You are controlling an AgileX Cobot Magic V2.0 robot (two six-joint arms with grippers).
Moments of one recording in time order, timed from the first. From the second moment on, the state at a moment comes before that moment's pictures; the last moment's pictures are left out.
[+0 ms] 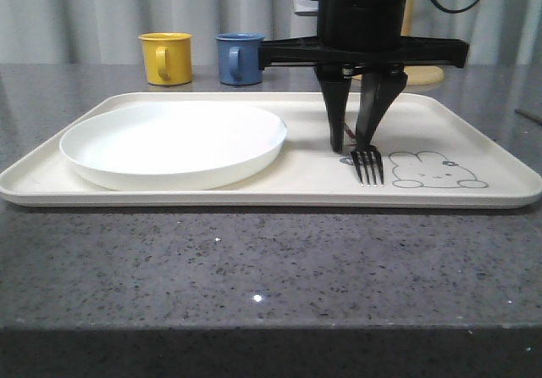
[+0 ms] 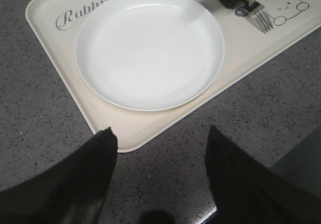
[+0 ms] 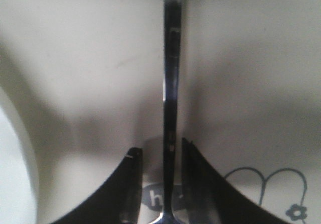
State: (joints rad) left arm -0.59 0.82 -0.87 0.00 0.84 0.04; right arm 0.52 1.93 -1.68 -0.05 1.22 0.57
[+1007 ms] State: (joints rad) left arm -0.59 0.82 -0.87 0.00 0.84 0.04; right arm -0.06 1.69 -1.48 -0.05 1.23 0.05
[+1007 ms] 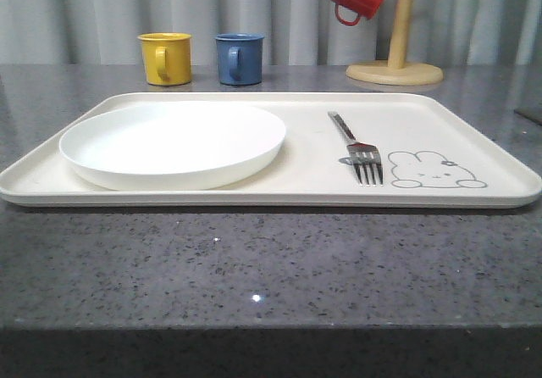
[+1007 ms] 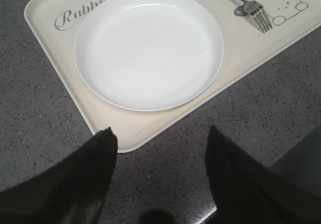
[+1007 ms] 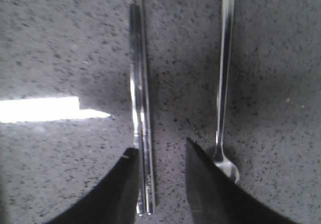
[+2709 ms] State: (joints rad) left arm -0.59 0.82 -0.87 0.00 0.83 0.04; right arm 0.22 1.72 -1.49 0.22 1.22 0.03
